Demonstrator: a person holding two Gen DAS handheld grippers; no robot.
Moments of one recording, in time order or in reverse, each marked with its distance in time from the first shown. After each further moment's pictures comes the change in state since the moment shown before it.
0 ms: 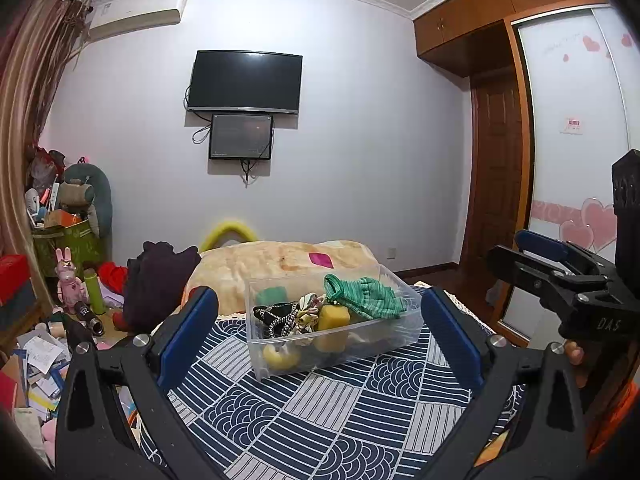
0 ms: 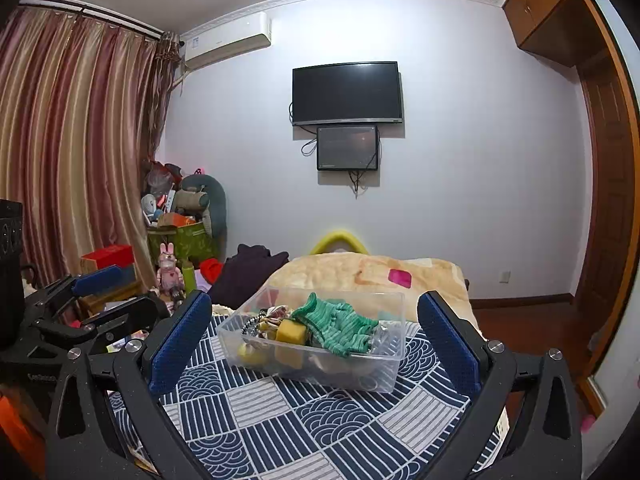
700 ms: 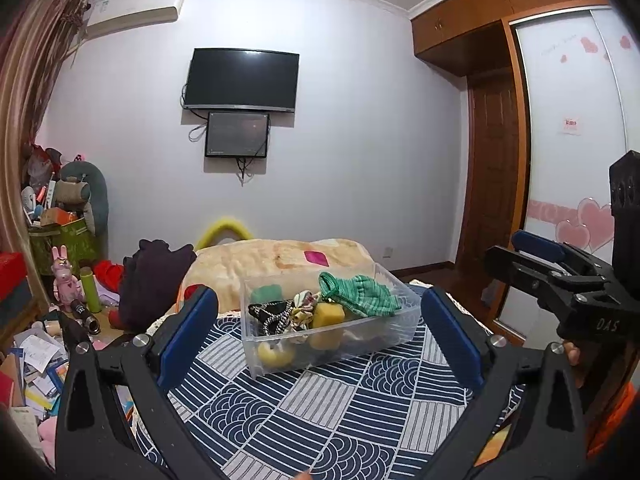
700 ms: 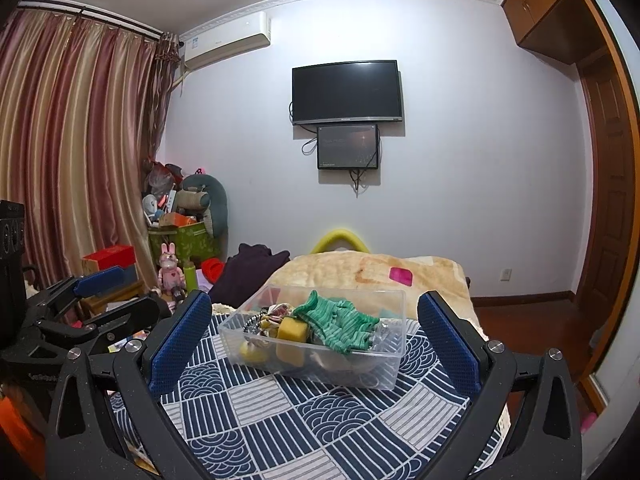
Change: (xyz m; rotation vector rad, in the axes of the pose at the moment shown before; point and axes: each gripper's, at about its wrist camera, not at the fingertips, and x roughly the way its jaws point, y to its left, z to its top) left arm 0.000 0.000 0.000 0.002 0.012 -0.025; right arm -0.002 0.002 -0.001 0.006 0.006 0.000
